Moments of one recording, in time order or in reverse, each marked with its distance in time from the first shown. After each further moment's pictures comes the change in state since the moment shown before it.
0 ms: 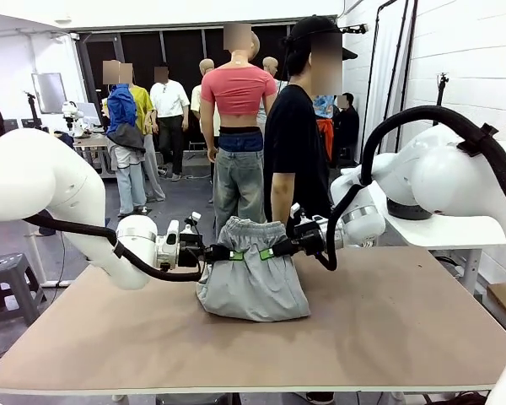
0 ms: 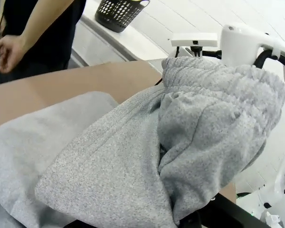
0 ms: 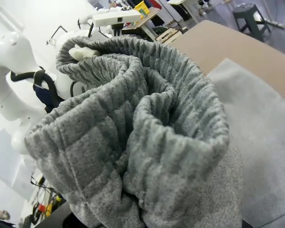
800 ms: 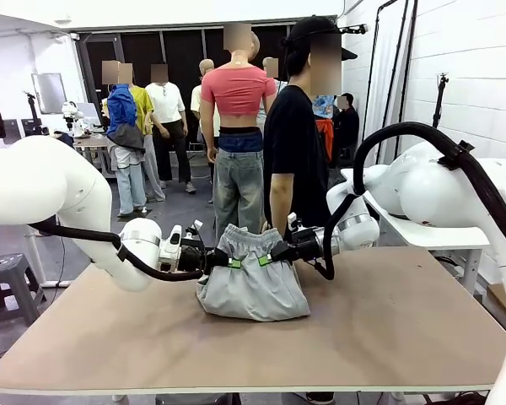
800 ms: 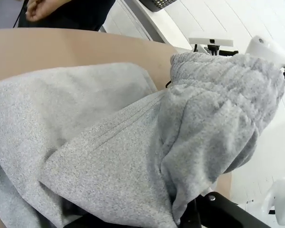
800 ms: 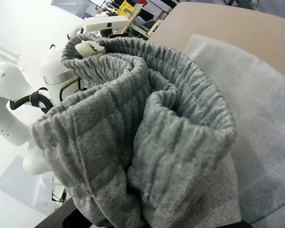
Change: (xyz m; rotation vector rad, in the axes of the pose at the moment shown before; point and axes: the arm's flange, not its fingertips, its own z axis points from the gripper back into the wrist) left arm -0.006 0.030 -0.002 0.078 0.060 0.257; right arm -0.005 -0.039 -0.007 -0.003 0.019 -0.227
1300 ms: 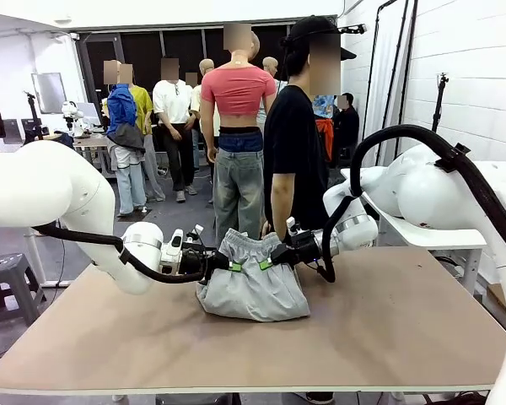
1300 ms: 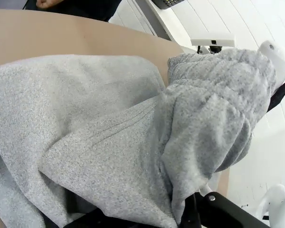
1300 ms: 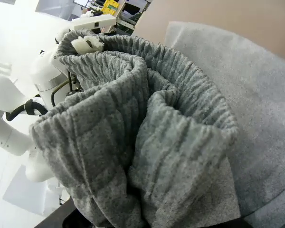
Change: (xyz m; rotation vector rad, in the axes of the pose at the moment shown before) left arm -0.003 0.011 -0.003 0.005 0.005 0.072; right arm 0.002 -0.005 -0.002 -0.047 0.036 -0.118
